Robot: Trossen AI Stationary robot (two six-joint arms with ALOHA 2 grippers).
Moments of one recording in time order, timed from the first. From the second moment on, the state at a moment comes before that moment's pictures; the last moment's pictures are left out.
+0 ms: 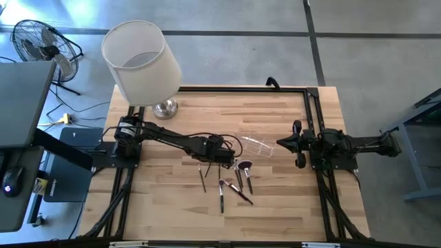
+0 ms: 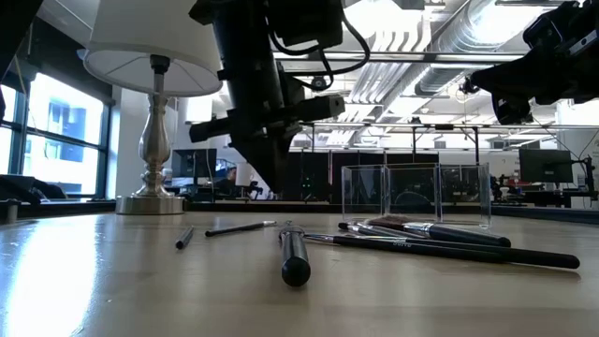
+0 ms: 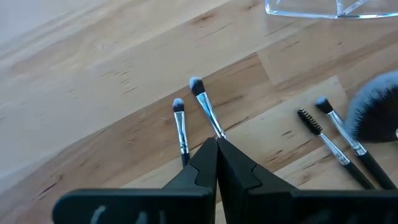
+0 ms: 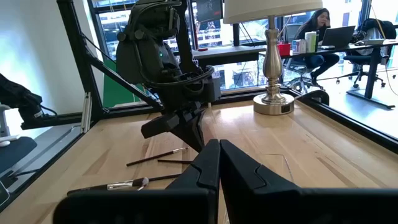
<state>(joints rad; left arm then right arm) -0.14 1.97 1.46 -0.79 -0.36 -1.21 0.04 0.03 0.01 0.05 0.10 0.13</state>
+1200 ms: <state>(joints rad) -0.09 2.06 1.46 -0.82 -0.32 -1.17 0.04 0.03 0.01 0.05 0.10 0.13</state>
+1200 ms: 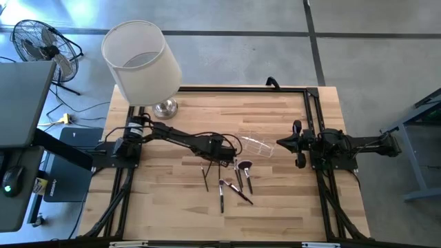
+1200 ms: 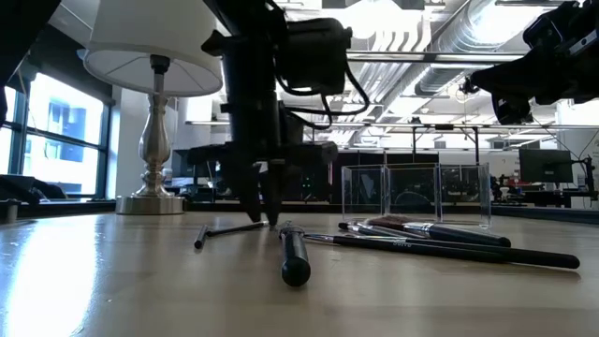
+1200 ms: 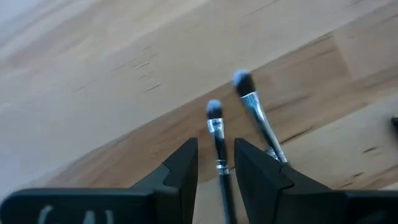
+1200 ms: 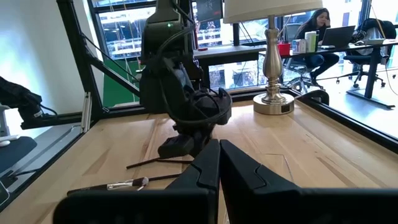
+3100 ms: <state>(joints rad) -0.16 1.99 1.46 -0.82 -0.54 -1.26 0.04 0.04 0.01 0.05 0.10 0.13</state>
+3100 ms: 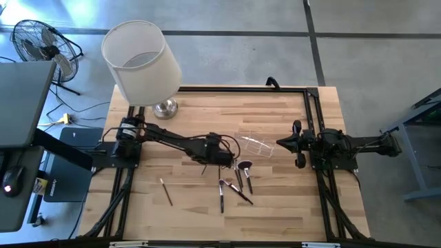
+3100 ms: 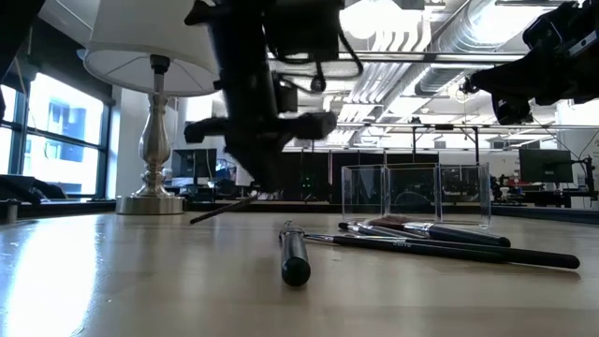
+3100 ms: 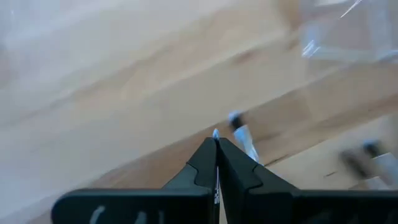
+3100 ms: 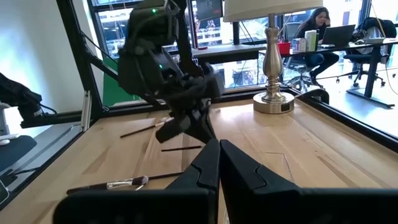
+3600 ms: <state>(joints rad) -0.19 1.81 1.33 -0.52 -0.73 -1.11 0.04 0.04 0.01 0.05 0.10 0.13</state>
